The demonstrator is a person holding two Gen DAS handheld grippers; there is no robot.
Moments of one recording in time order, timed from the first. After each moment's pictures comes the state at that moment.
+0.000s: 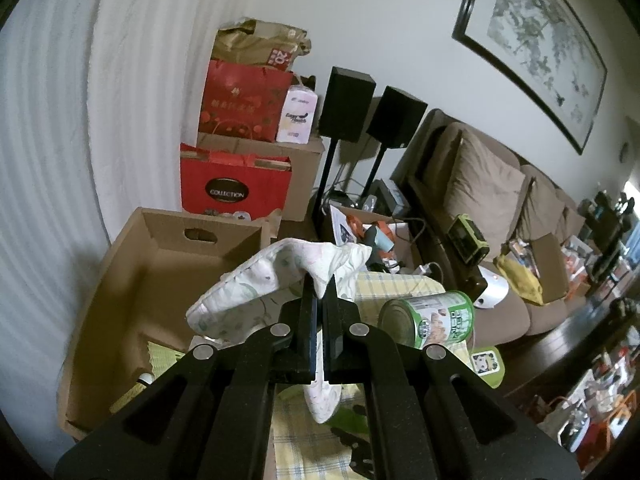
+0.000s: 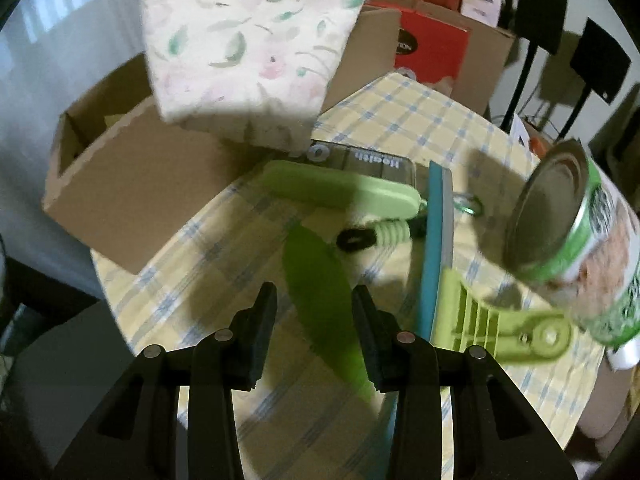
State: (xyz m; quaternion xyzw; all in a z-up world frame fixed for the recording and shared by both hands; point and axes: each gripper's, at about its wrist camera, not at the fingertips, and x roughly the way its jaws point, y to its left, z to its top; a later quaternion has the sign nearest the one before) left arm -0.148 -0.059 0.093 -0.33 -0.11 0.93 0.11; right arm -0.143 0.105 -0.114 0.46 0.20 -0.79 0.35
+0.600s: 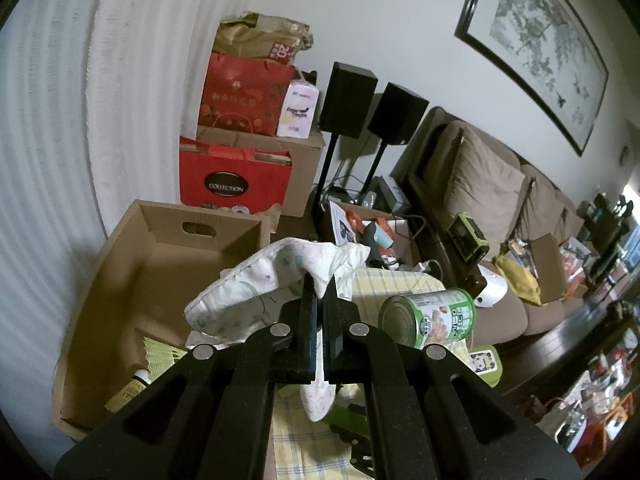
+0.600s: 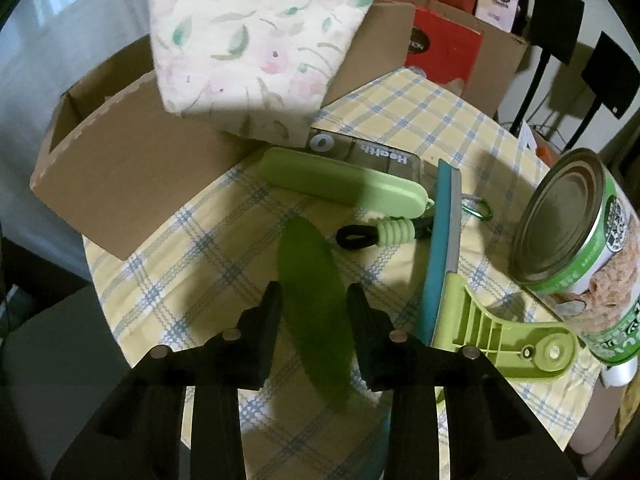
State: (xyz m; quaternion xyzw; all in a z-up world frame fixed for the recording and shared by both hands) left arm -0.150 -0.060 0.086 -0.34 -0.12 0.93 0.11; right arm -0.140 0.108 -0.121 0.46 0.23 -0.78 0.36
